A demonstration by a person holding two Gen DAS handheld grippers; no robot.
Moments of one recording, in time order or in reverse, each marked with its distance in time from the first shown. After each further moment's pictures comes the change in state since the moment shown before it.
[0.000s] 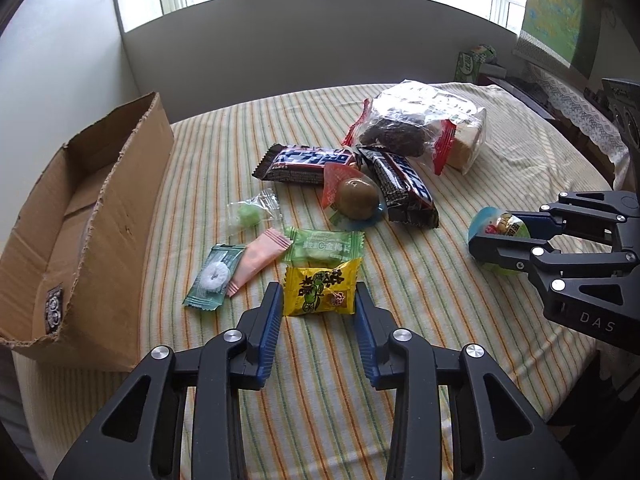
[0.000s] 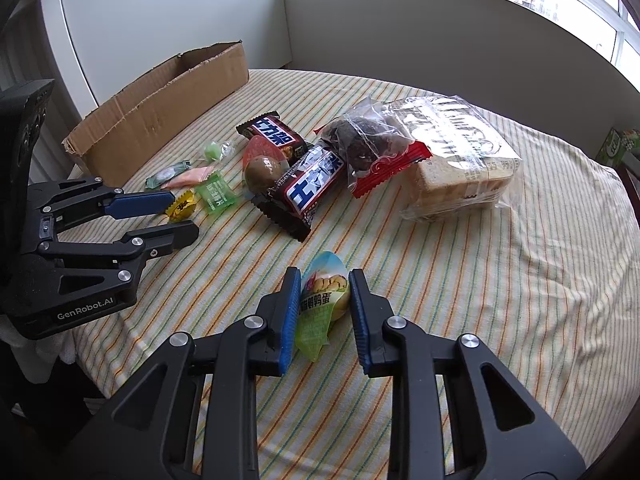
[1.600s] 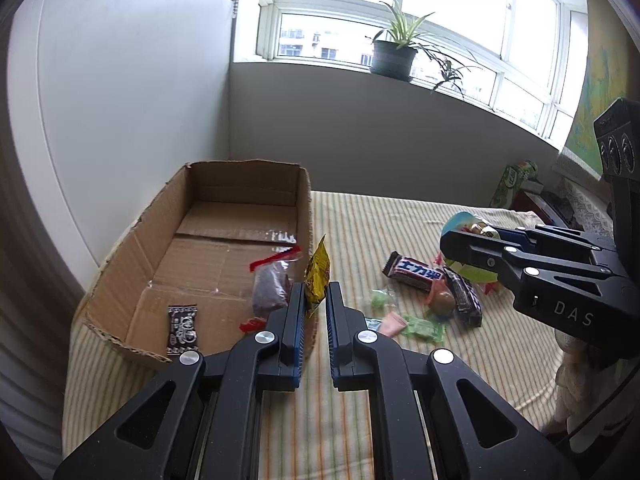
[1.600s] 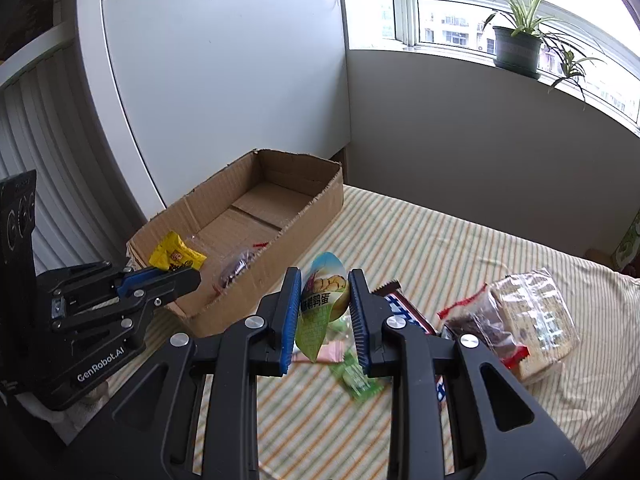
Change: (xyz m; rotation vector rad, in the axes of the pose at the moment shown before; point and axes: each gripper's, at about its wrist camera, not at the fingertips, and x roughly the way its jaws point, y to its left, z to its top) left arm -0.085 0.107 0.002 -0.274 -0.258 0.072; right arm -0.023 0.107 0.121 -0.069 -0.209 0.108
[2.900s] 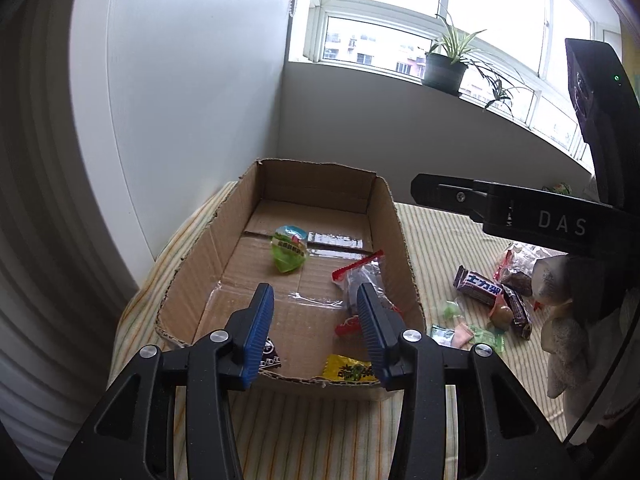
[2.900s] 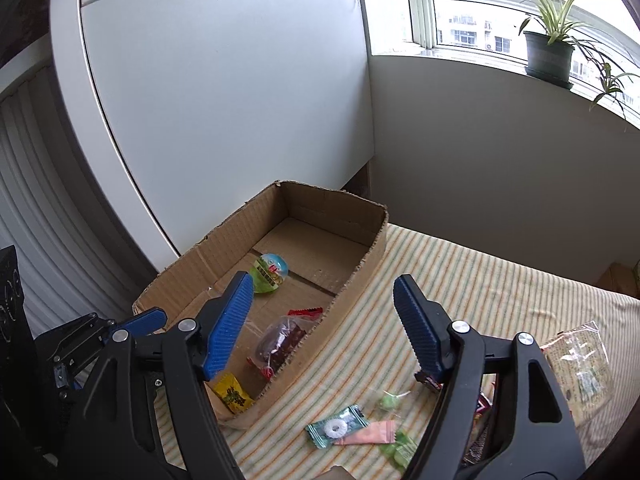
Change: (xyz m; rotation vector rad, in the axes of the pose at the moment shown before) left arm 0.000 0.048 0.001 -0.064 -0.016 0.086; right arm 0.041 0.020 0.046 0.014 -0.012 0.037
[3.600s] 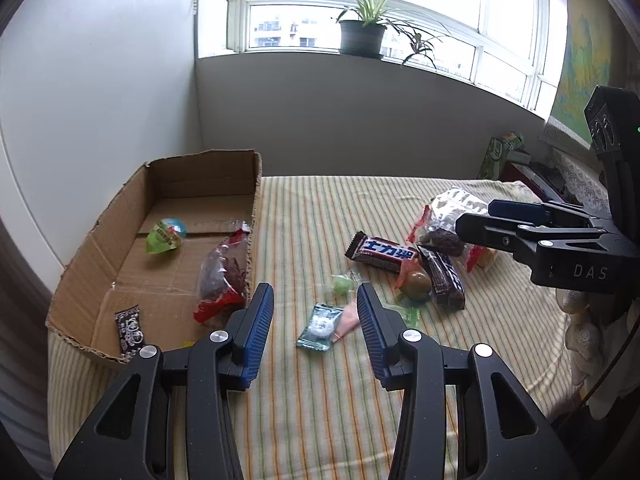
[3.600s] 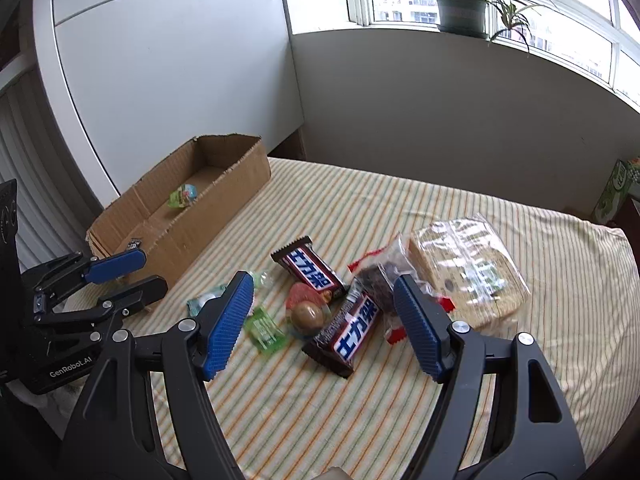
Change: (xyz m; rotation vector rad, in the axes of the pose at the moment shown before) left arm 0.011 -0.097 -0.018 0.175 0.064 -0.123; right arm -0.065 -0.105 -0.087 0.092 0.072 -0.123
